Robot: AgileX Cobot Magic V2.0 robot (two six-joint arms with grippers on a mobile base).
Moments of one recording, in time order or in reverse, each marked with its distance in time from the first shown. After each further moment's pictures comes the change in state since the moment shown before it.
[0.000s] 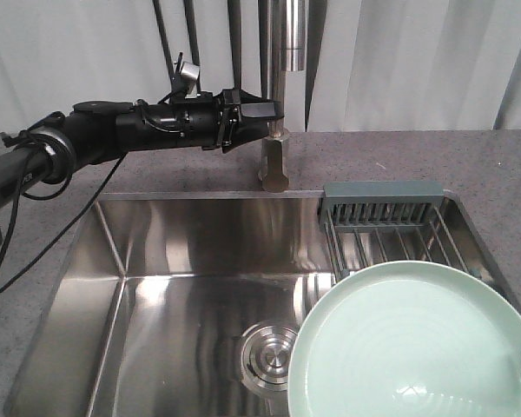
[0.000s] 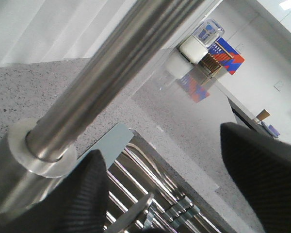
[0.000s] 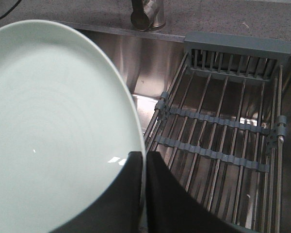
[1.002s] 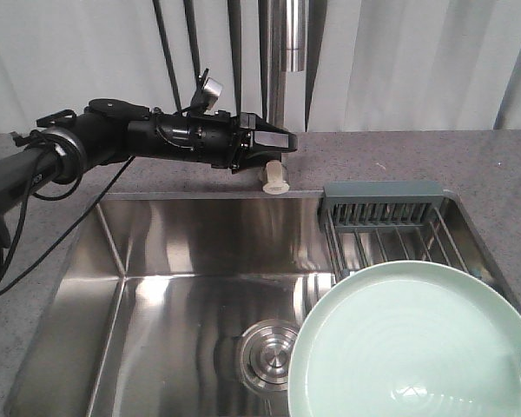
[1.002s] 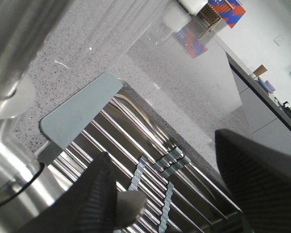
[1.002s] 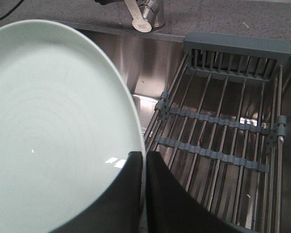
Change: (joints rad) left arm -0.030 0.000 -0.012 0.192 0.091 -0.111; right arm 0.000 0.000 0.000 0.000 0.000 0.000
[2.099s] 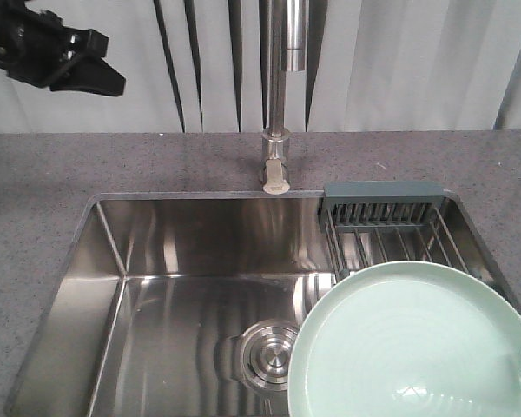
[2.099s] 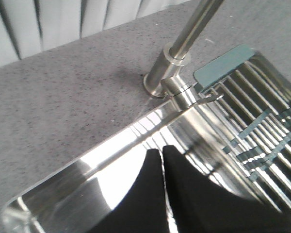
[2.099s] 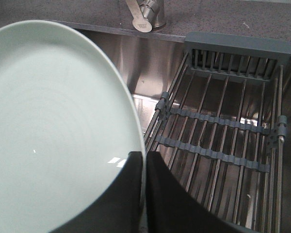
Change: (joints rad) left arm 0.267 -0.502 0.001 0.778 0.126 -0.415; right arm 0.000 0.000 0.000 0.000 0.000 0.000
